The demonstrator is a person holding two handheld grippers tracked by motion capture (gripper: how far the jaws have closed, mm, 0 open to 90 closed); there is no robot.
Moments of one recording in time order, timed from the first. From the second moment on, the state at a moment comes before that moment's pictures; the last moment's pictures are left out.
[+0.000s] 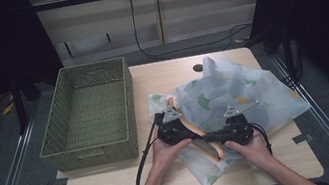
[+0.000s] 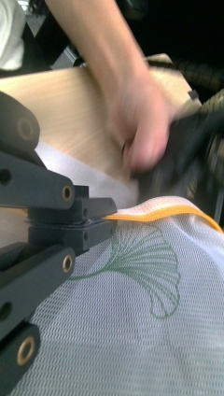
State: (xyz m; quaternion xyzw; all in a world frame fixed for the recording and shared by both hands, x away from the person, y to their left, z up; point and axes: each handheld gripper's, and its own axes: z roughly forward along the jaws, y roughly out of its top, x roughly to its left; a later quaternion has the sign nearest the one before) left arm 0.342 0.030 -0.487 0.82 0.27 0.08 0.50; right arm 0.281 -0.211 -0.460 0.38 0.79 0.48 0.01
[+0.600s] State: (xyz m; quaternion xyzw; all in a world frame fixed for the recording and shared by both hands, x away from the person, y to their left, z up) left arm 0.312 0.077 -0.507 0.87 0.26 0.11 0.39; right arm 0.283 -0.207 -0.449 0.37 0.80 0.48 0.05
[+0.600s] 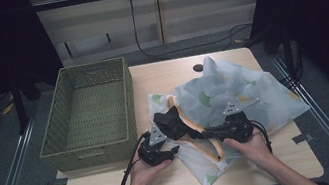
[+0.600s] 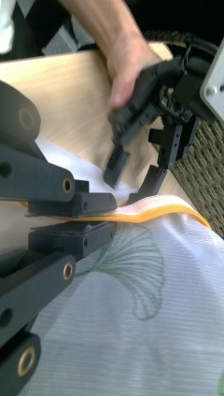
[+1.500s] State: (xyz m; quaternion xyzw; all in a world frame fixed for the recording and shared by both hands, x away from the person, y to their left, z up) left arm 0.299 0.057 -0.498 0.88 0.22 0.07 0.42; right arm 0.318 -0.187 -0.475 0.38 0.83 0.40 0.09
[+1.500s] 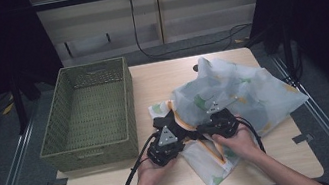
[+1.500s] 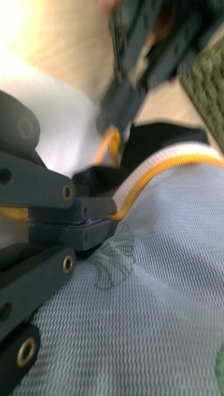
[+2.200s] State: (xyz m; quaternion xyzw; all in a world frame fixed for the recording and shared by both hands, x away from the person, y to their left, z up) left arm 0.256 0.040 -0.490 0.87 0.16 0.02 0.47; right arm 0.366 -0.210 -0.481 0.42 0.81 0.38 0.16
